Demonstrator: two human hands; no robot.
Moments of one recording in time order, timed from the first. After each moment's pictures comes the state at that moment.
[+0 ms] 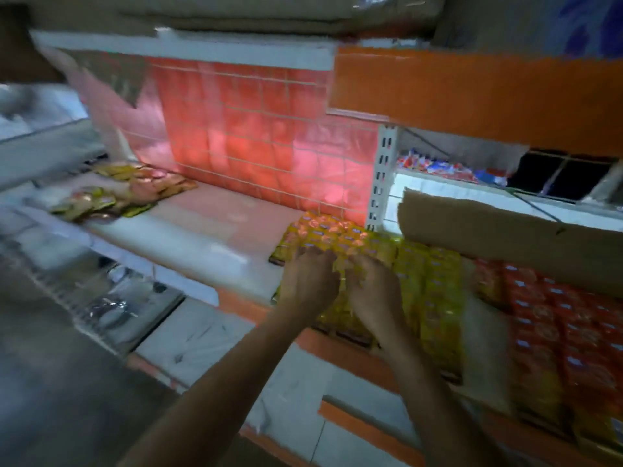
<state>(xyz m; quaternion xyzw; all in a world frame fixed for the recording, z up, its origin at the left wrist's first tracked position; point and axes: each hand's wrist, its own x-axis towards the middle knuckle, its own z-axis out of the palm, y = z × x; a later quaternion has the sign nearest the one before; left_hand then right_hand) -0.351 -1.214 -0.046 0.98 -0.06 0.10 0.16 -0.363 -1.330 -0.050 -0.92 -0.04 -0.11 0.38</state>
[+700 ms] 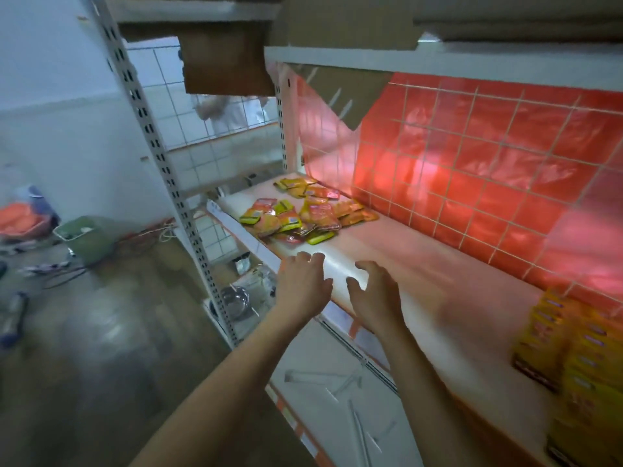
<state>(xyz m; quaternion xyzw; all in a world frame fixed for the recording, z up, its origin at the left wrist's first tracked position) -0.303 -0.824 -0.062 0.97 0.17 0.09 0.12 -0.265 -0.950 -0.072 -0.89 -0.16 0.01 0.43</state>
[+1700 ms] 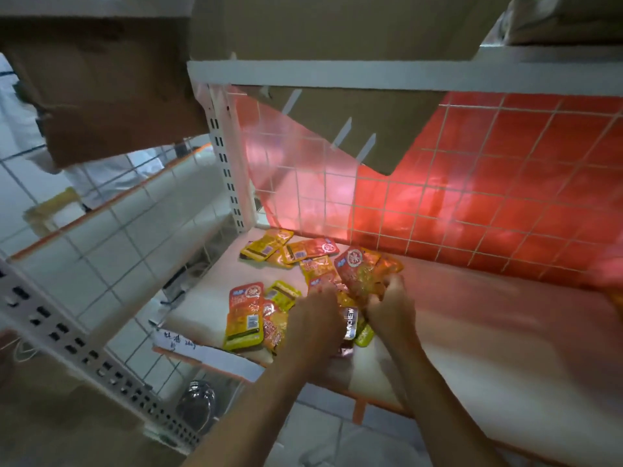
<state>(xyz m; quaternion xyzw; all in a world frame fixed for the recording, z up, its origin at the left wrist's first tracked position) -0.124 -0.643 -0.085 0.98 -0.06 0.07 0.20 -0.113 -0.765 -0.091 -0.87 0.18 -0.10 0.44</state>
